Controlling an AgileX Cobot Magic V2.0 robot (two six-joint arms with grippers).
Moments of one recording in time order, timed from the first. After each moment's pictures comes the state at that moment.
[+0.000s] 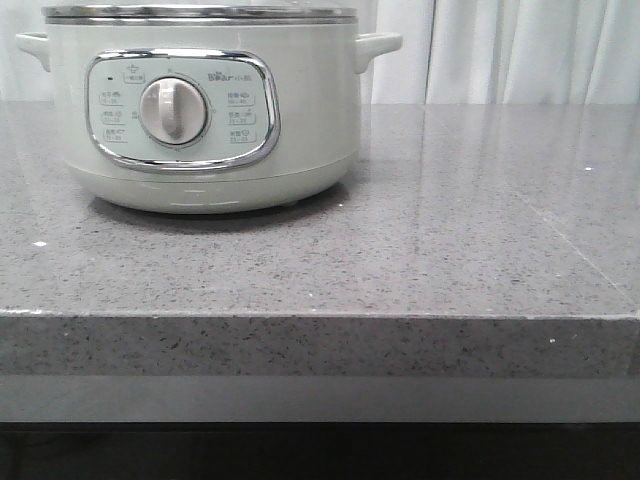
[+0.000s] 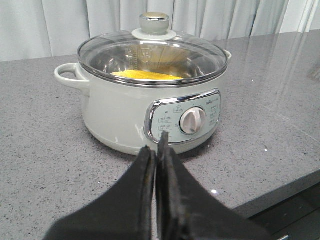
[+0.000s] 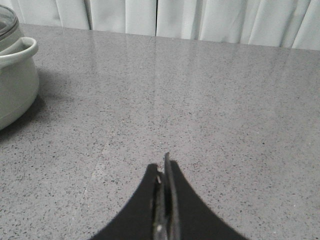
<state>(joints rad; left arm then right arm) -0.44 0.23 -0.51 -0.10 0.53 0.10 0.02 0.41 -0.45 0.10 0.36 -0.10</state>
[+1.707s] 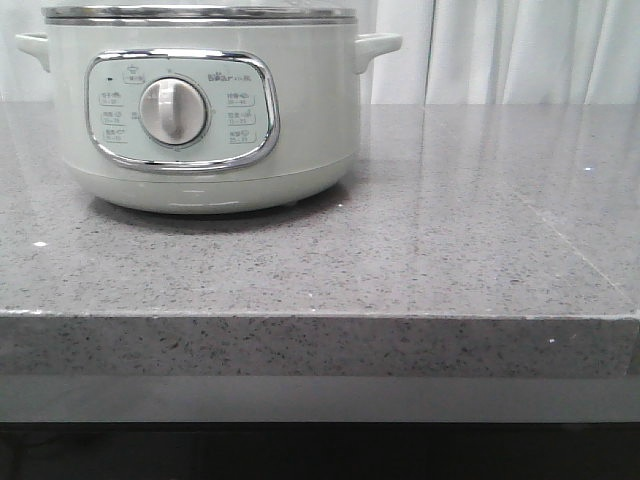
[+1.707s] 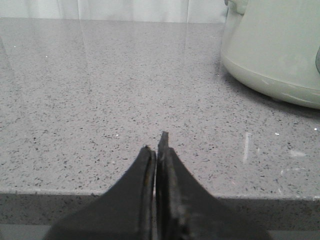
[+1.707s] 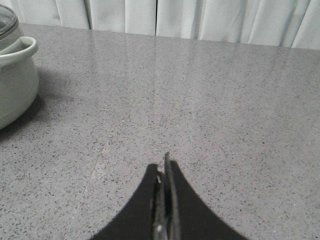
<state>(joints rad) -0.02 -0.01 0.01 -0.08 0.22 0.10 0.02 0.41 -0.45 0.10 0.36 -0.10</state>
